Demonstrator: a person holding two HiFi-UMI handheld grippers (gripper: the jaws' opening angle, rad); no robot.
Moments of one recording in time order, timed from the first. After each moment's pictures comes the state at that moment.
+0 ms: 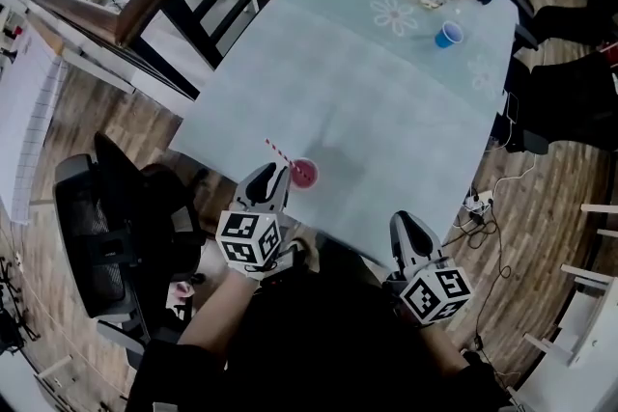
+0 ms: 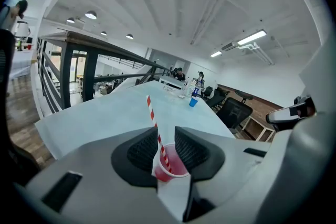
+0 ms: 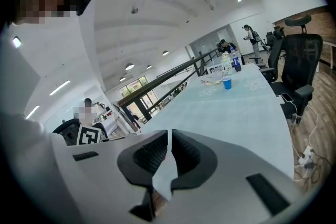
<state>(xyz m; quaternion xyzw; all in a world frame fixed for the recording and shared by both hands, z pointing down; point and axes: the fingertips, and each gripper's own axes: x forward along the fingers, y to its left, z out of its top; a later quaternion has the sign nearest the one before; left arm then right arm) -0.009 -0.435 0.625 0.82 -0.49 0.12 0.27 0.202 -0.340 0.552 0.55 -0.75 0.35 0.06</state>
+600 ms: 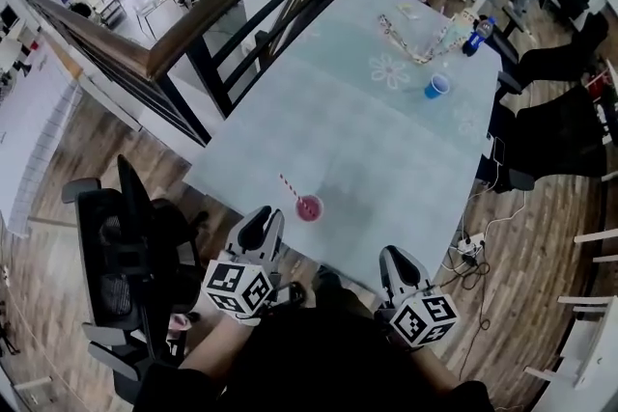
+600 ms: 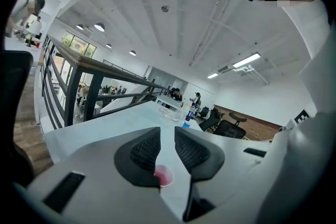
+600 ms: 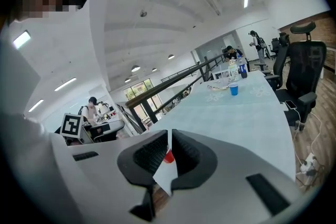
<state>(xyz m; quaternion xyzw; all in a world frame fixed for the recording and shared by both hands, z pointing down) -0.047 -0.388 0.514 0.83 -0.50 0.01 0.25 0.168 -0.309 0.511 0.55 -0.77 0.32 0.05</state>
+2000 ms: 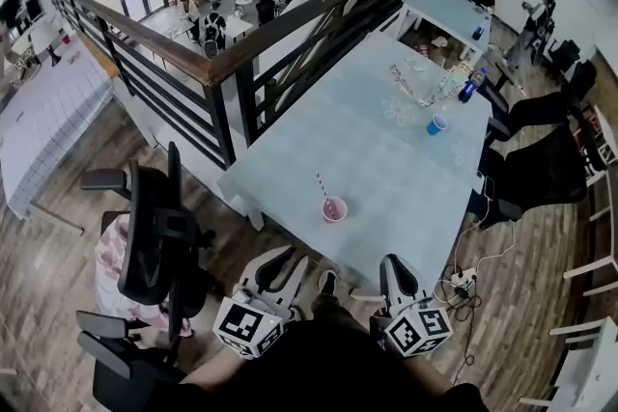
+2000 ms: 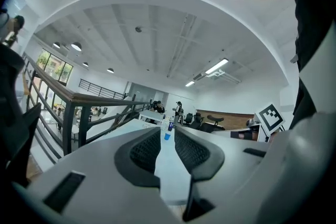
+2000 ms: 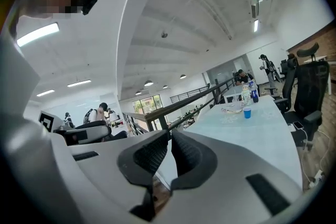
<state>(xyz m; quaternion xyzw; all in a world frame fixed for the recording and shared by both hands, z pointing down) -0.088 -0.205 0.409 0.89 -0.43 -0.02 0.13 0.084 -0.205 0.428 0.55 -0.81 0.20 -0.01</state>
